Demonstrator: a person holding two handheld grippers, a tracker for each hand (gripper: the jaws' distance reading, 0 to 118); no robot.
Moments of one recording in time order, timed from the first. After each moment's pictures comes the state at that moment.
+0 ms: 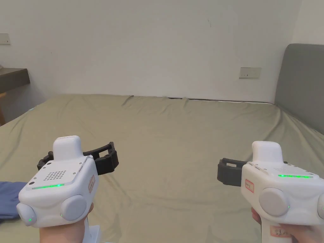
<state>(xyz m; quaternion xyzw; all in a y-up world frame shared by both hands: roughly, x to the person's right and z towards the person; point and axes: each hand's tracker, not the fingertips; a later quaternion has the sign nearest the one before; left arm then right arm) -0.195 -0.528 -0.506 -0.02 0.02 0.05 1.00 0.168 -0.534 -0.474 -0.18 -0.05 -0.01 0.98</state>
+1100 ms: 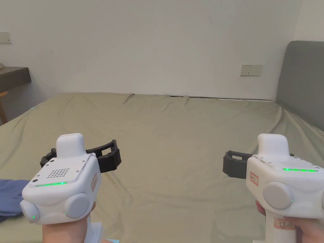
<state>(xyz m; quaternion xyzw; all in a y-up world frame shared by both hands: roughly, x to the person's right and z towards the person) -0.193 -0.528 -0.504 -0.02 0.01 0.04 1.00 0.172 -0.526 -0.475 -0.15 -0.07 0.00 0.99</state>
